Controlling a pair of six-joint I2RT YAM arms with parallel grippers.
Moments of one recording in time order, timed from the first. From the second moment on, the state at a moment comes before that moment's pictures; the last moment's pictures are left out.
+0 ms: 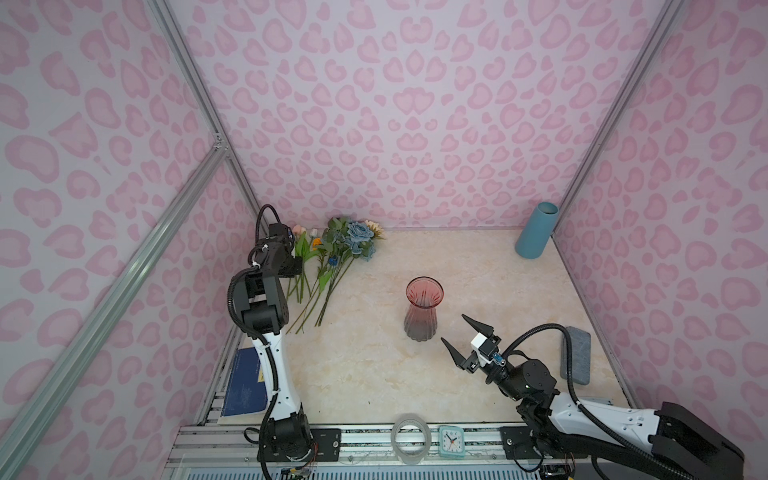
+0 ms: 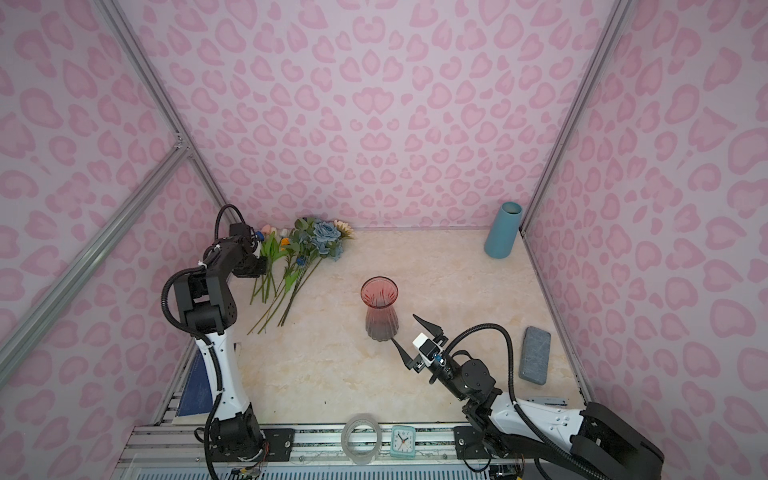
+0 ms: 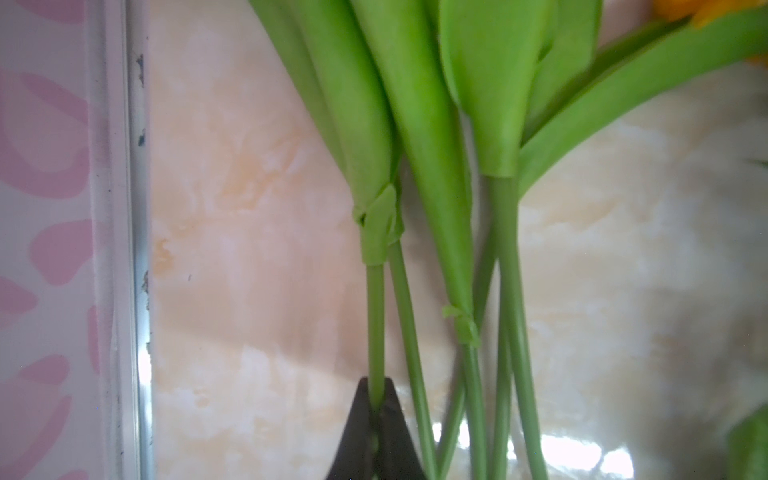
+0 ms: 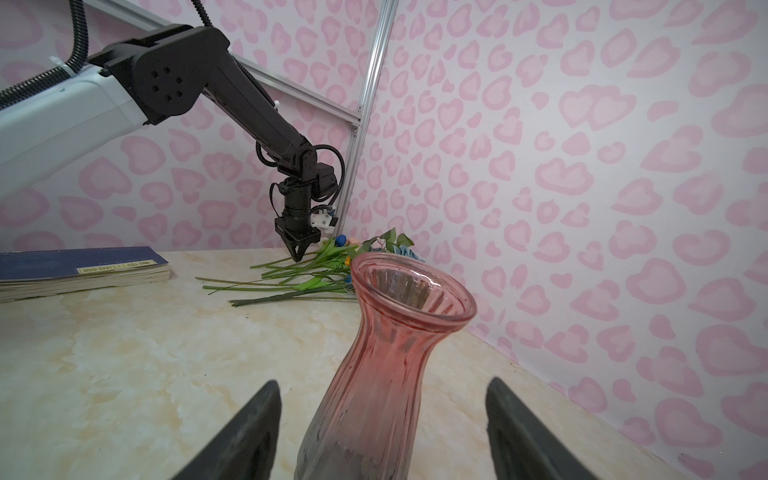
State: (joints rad) left arm 0.20 2.37 1.97 -0.81 -0.09 0.15; right arm 0.88 0.94 0.04 1.09 0.08 -0.28
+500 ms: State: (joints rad) left arm 0.20 2.34 1.96 -0.83 -0.12 0.13; right arm 0.88 0.94 0.04 1.09 0.08 -0.28
